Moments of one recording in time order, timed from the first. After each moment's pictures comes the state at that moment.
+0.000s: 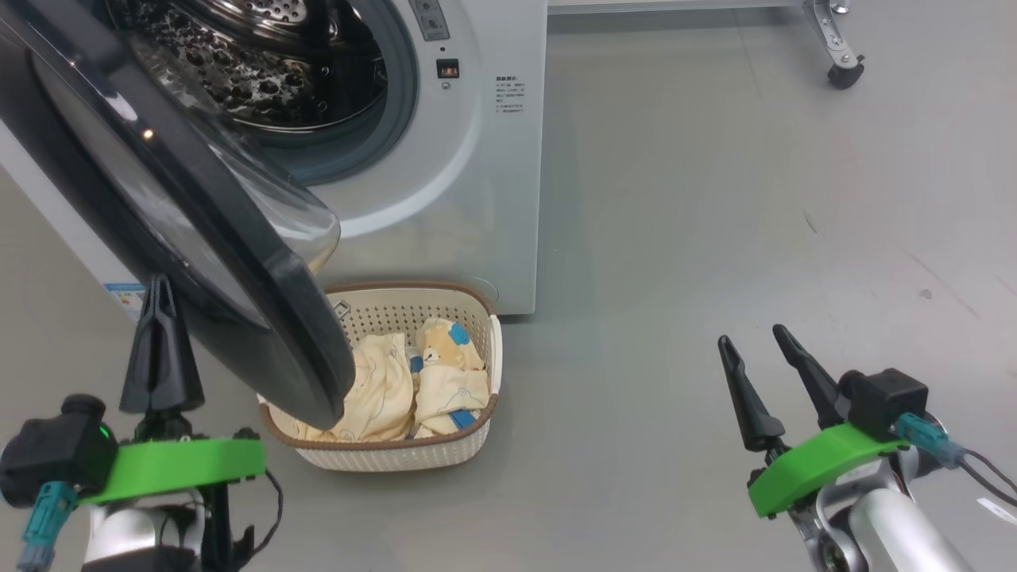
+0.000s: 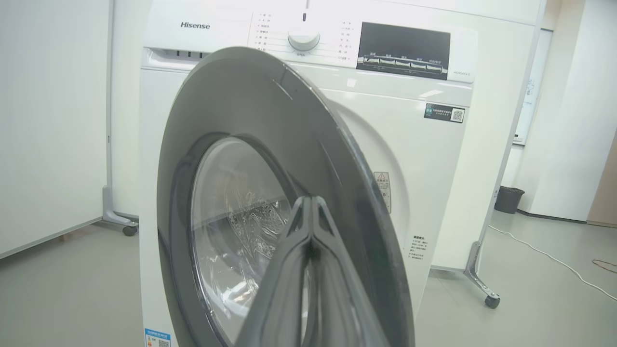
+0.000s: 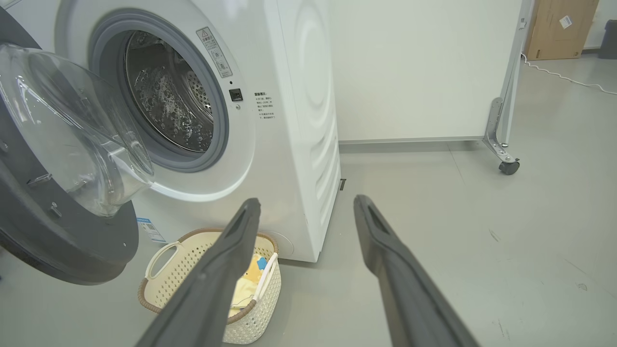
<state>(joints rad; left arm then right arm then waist) -0.15 0.04 0.06 0.05 -0.19 -0.07 -0.25 -0.13 -0.16 0.26 0.28 0.35 0.13 -0.25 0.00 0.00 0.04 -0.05</state>
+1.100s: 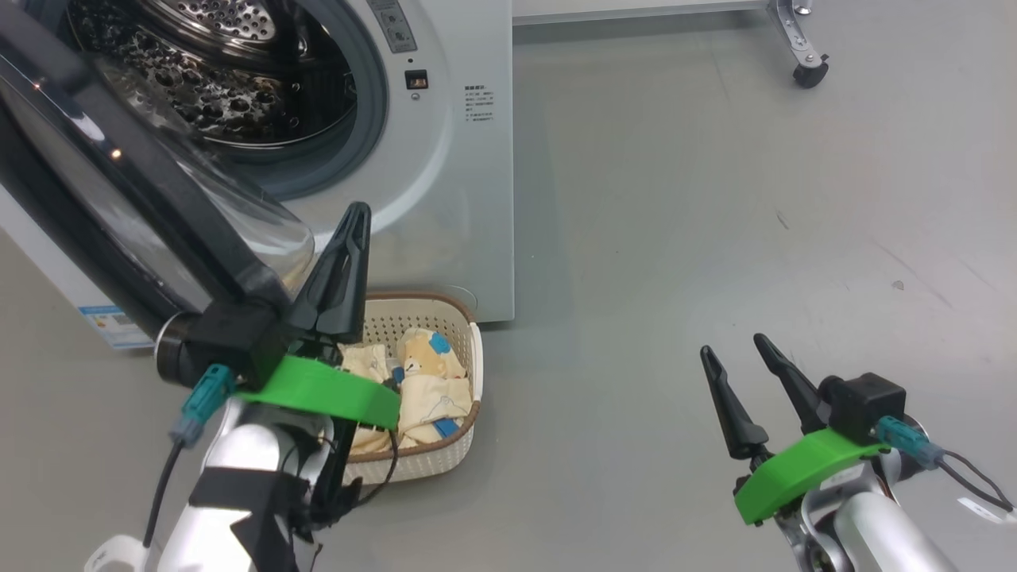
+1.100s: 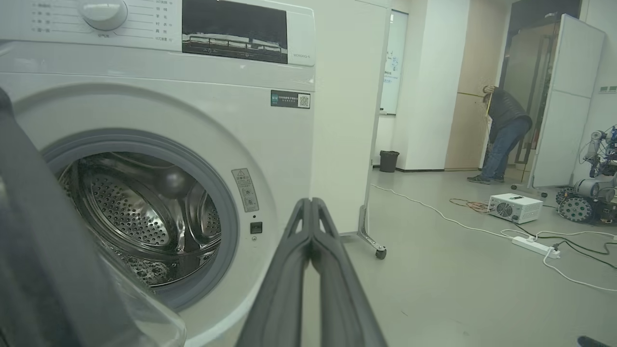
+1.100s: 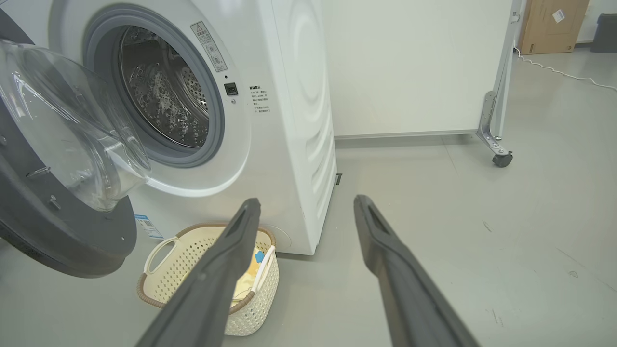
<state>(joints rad) -0.37 0.04 -0.24 0.09 -0.20 -0.11 -0.12 -0.14 -0.15 0.30 0.31 0.35 0.13 -0.25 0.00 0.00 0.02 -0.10</state>
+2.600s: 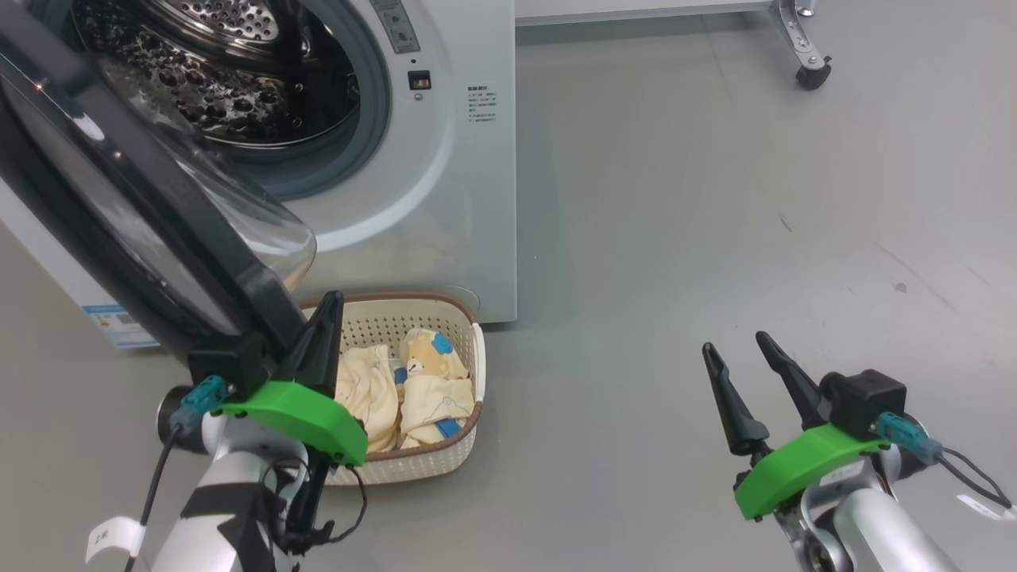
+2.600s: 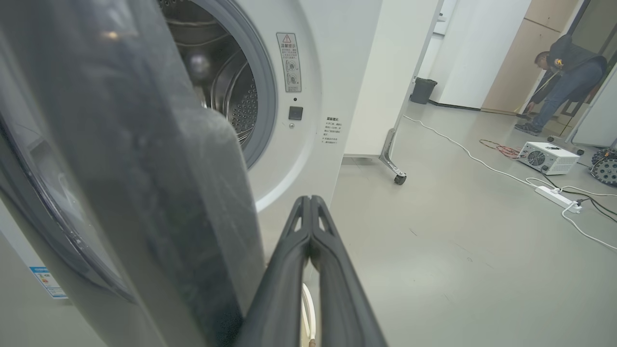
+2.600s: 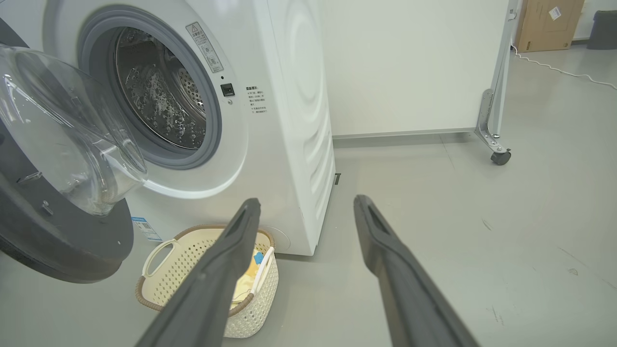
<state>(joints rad) -0.39 0.07 -0.23 0.46 -0.33 -0.10 -0.13 -0.15 -0.14 0.29 0.34 0.35 0.13 -0.25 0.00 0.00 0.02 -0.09</state>
